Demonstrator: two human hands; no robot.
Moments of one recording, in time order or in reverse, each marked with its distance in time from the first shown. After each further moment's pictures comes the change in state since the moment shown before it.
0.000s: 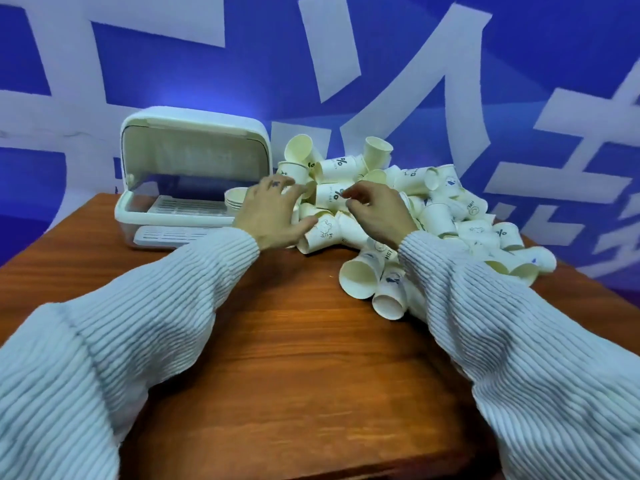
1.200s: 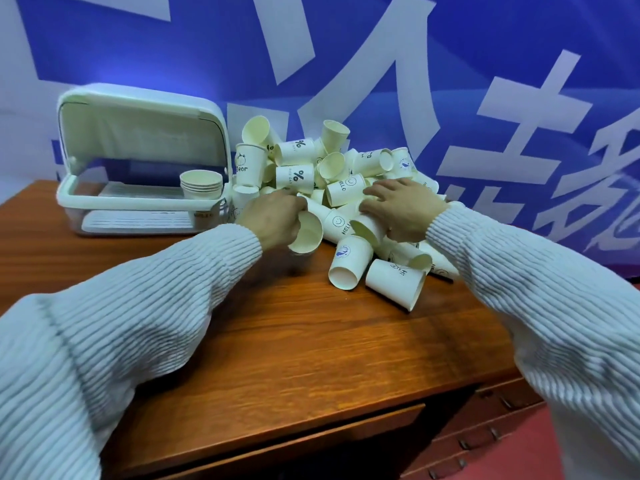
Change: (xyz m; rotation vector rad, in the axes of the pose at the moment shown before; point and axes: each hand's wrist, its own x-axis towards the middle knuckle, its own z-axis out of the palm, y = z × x) left_hand -0.010 0.067 0.009 -0.015 -0.076 0.141; right_hand -0.034 0.065 -0.086 -1.160 -0.403 -0.401
